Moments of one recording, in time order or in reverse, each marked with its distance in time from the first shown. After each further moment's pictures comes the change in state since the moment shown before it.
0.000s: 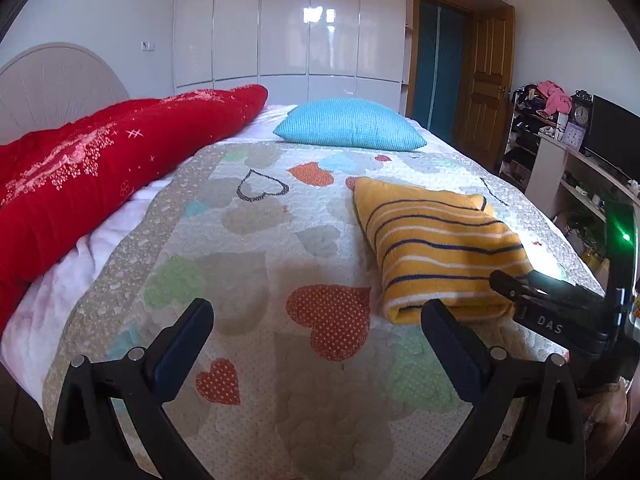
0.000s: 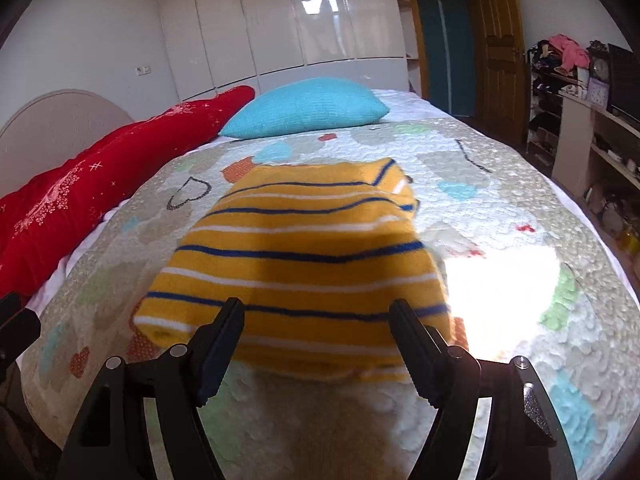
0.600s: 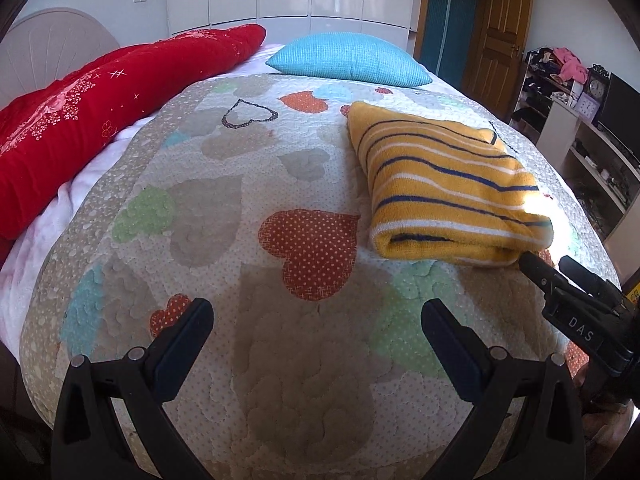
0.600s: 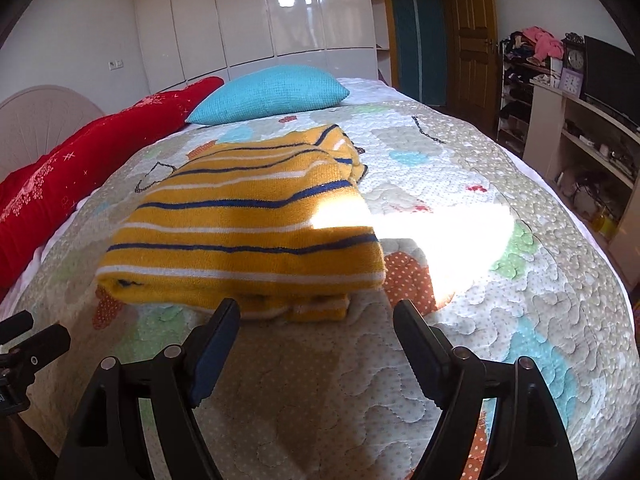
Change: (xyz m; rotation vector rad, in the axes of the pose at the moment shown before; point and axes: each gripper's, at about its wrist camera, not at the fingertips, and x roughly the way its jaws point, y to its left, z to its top) left arm 0.037 -0.019 -0.026 -0.012 0.208 0.014; right arm -0.013 -0.015 -0.029 0.003 0.034 -0.100
